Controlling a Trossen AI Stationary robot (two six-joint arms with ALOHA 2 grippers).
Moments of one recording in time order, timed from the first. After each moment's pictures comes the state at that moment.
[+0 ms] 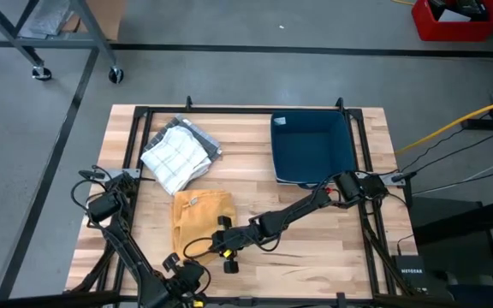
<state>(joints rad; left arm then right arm) -0.96 2.12 1.69 -1.08 -0.53 -1.69 0.39 2.30 1.58 0.16 0.06 0.23</state>
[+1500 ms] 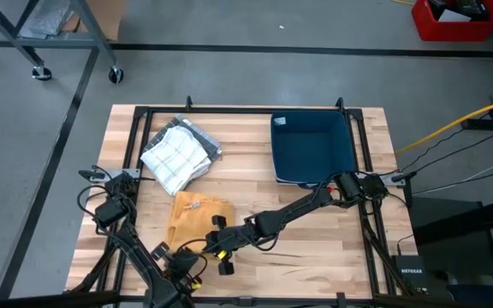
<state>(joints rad) -0.93 2.20 1.69 -1.38 -0.35 -1.77 0.39 2.29 1.71 0.03 0.06 0.20</state>
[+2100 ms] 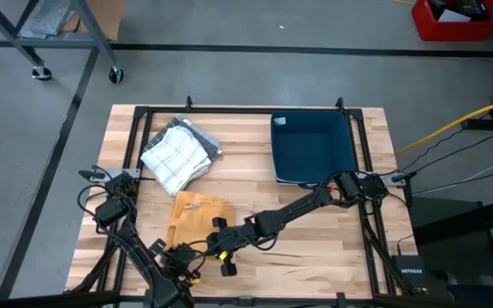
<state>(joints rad) -0.92 2.20 1.69 -1.50 -0.34 -1.82 0.39 2.29 1.71 0.00 -0.01 0.20</state>
